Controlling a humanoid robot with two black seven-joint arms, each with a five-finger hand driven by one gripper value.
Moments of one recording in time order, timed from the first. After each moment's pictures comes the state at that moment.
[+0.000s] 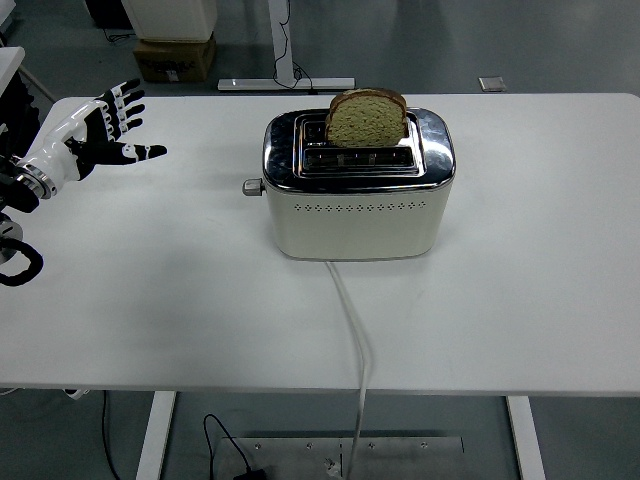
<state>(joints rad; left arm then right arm) -0.84 0.49 -0.69 -0.61 0.71 -0.33 -0.36 0.00 0.00 0.44 0.08 -0.31 0.07 -0.05</state>
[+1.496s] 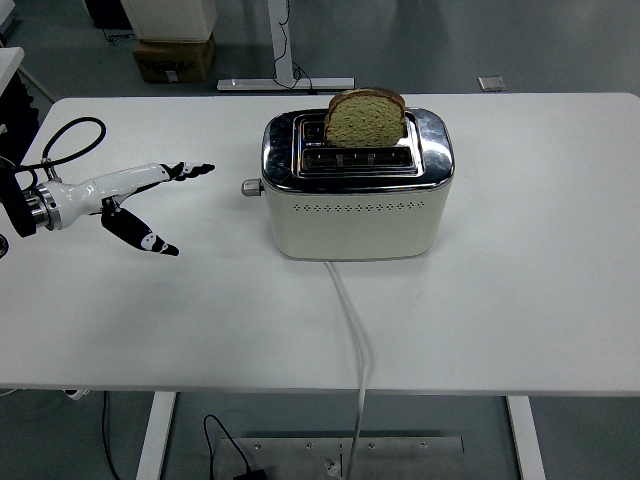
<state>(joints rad) -0.76 0.72 -0.60 -1.09 1.35 -0.32 -0.40 0.00 0.00 0.44 0.08 -0.31 0.07 -0.05</state>
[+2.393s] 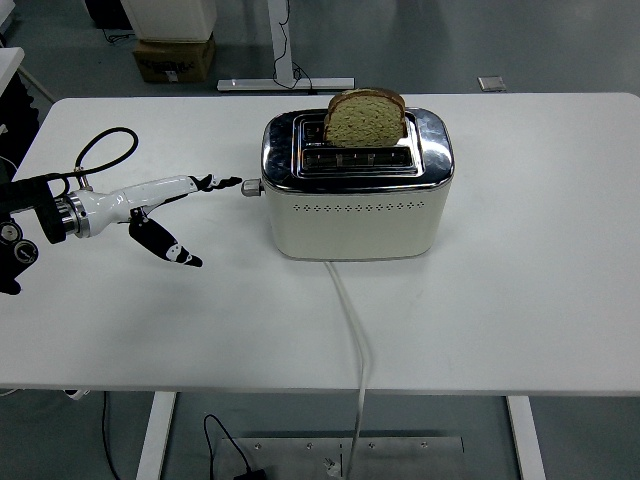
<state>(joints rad) -0.76 0.66 -0.59 -1.11 1.38 -0.32 -0.40 0.00 0.00 0.44 0.08 -0.30 0.07 -0.05</state>
